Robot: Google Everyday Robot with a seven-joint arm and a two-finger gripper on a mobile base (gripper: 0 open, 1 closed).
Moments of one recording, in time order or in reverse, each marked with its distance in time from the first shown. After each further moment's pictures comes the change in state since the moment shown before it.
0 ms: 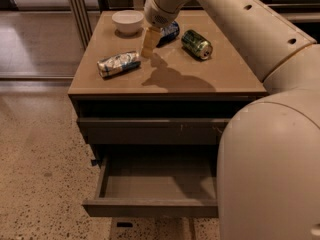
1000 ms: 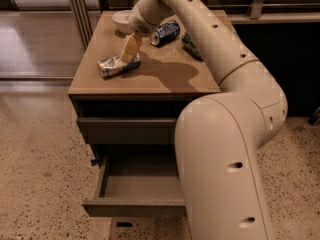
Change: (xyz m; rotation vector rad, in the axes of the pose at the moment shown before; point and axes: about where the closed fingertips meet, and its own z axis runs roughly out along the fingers) arm -0.035 -0.007 0.082 -0.120 -0.201 0.052
